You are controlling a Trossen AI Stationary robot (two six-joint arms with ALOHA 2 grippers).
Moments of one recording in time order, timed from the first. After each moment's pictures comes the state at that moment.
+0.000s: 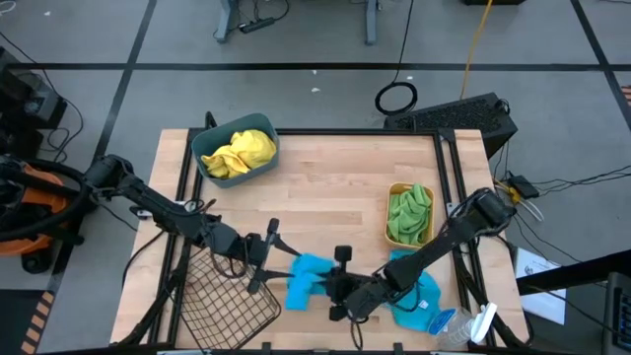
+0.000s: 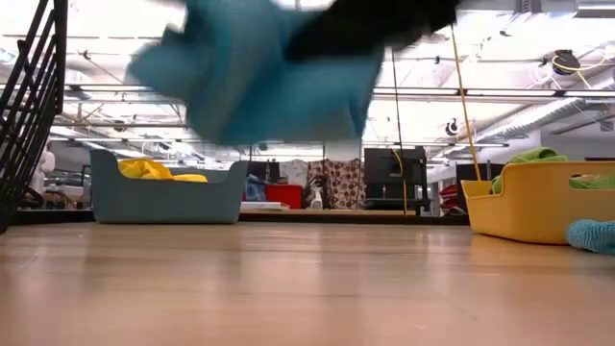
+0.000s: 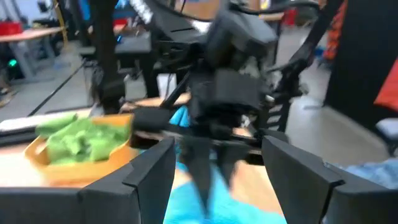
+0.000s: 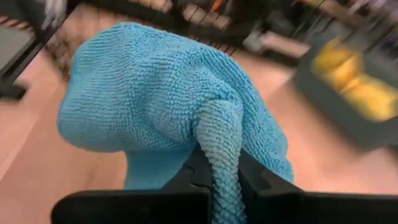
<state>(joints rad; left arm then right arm) -0.47 1.32 0.67 0.56 -0.17 0.03 0.58 1.89 1.18 0.13 0.73 0.10</state>
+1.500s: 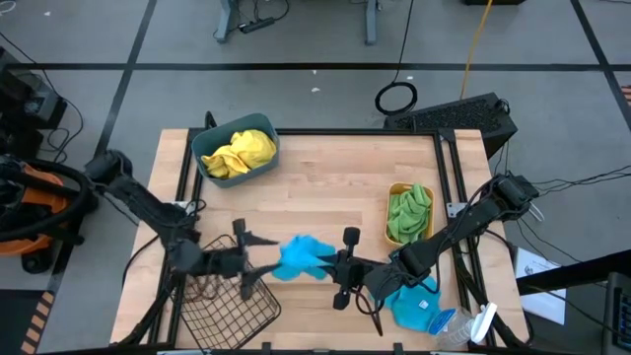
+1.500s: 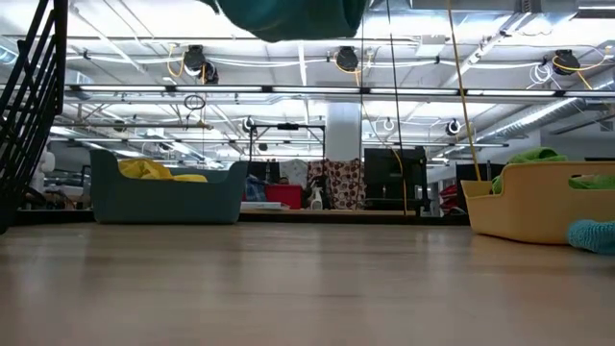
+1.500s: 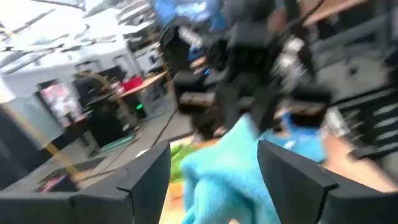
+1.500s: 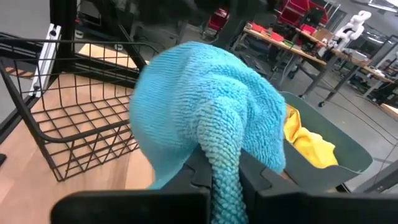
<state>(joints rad) -0.74 1.27 0.67 0.68 -0.82 0.43 0.55 1.70 1.18 0.19 0.78 -0.10</state>
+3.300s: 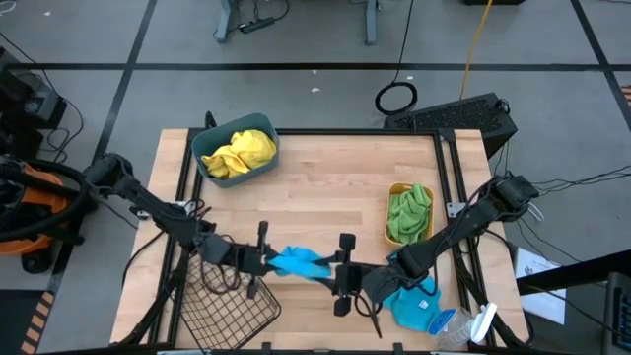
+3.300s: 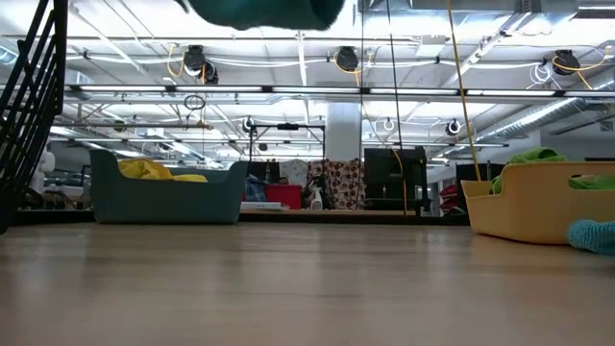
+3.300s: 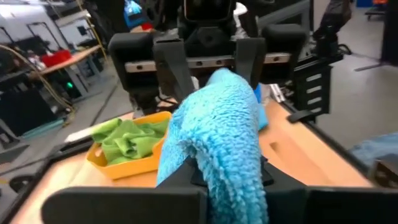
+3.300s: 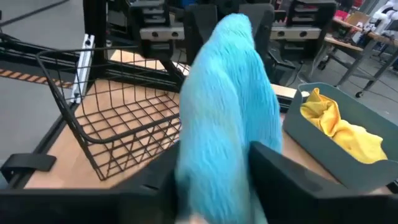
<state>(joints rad) -0.56 1.30 0.67 0.50 -0.40 0.25 0.56 1.72 1.18 0.19 0.68 0.01</state>
